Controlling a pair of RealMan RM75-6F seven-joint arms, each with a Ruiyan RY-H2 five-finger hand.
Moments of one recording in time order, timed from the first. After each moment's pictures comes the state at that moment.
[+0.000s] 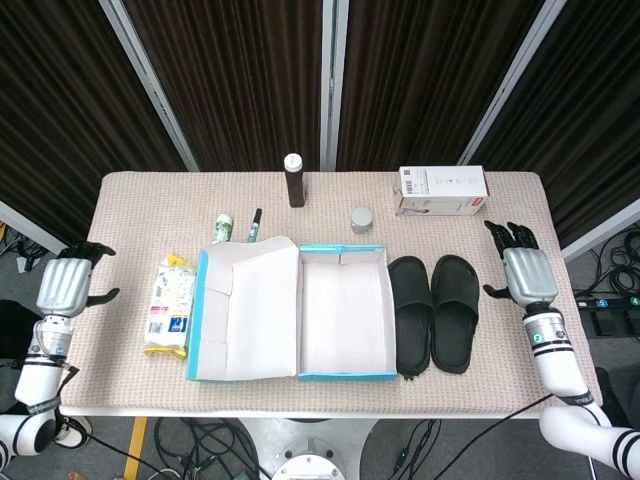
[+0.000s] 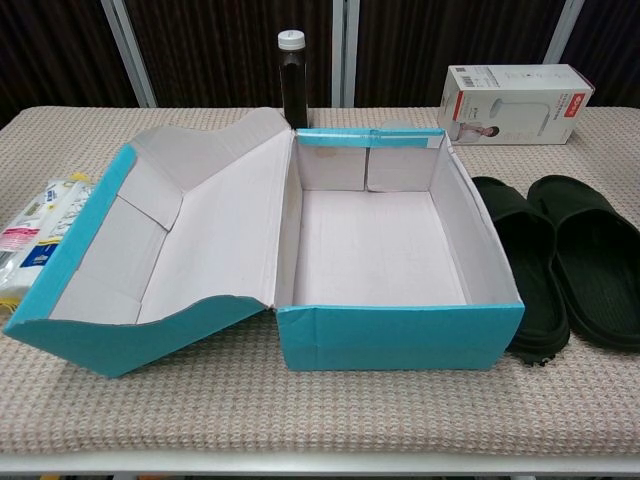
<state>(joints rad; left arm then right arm) -0.38 -1.45 -0.15 -1.03 1.37 1.24 -0.12 0.49 -1.27 0.22 -1.45 -1.13 1.05 -0.13</state>
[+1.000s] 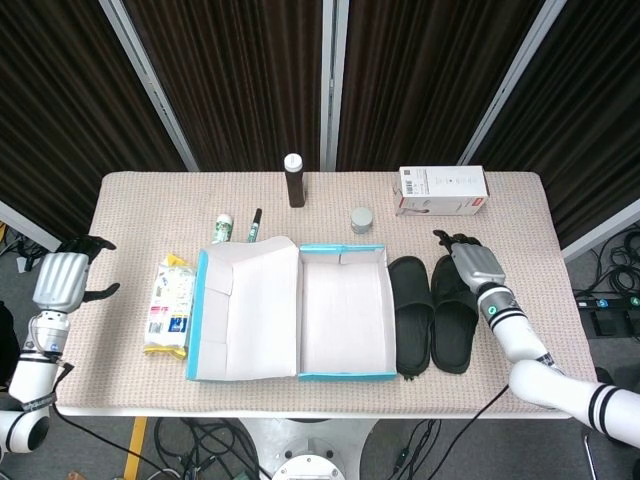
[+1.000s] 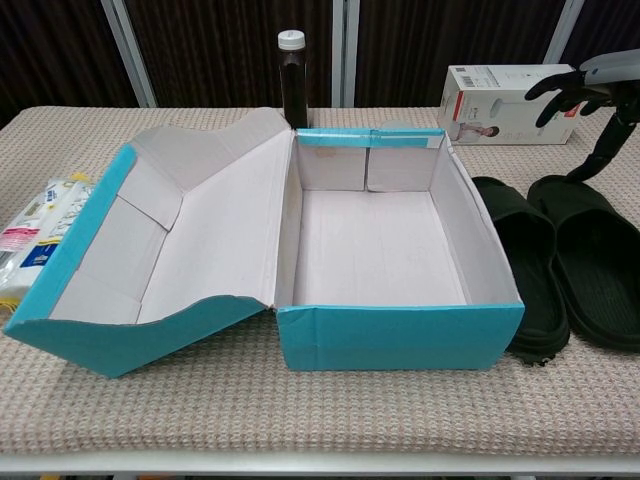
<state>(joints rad) -0.39 -1.42 -0.15 -1.05 1.39 1.25 -0.20 0.81 -1.19 0.21 -1.62 -0.53 0.71 -0.38</state>
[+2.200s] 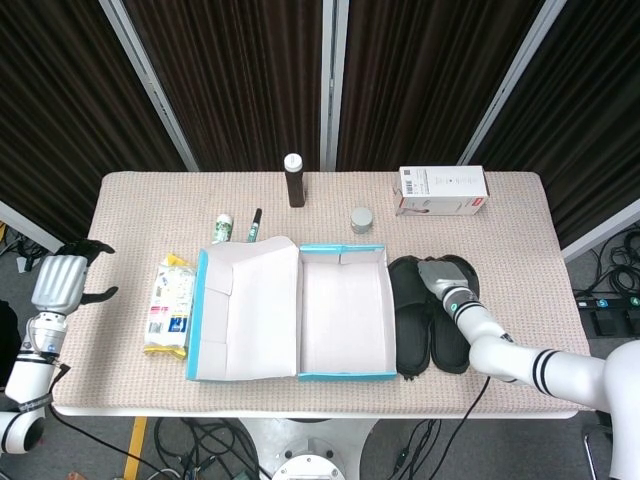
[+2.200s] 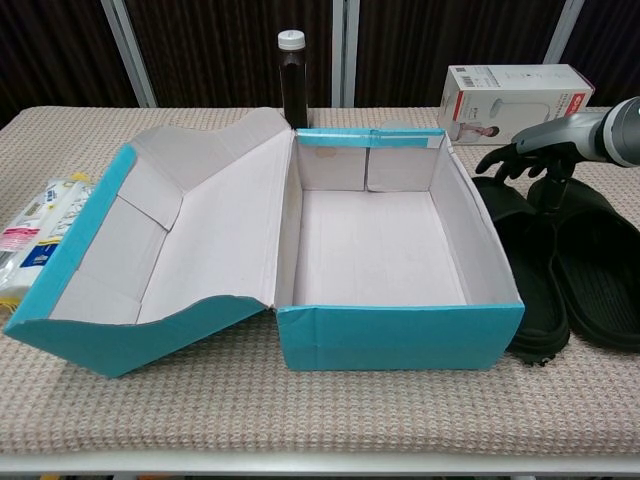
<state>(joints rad) -0.40 -1.42 -0.13 -1.01 1.40 1.22 -0.25 1.11 -1.32 -0.04 -1.47 -0.25 0.56 -0.39</state>
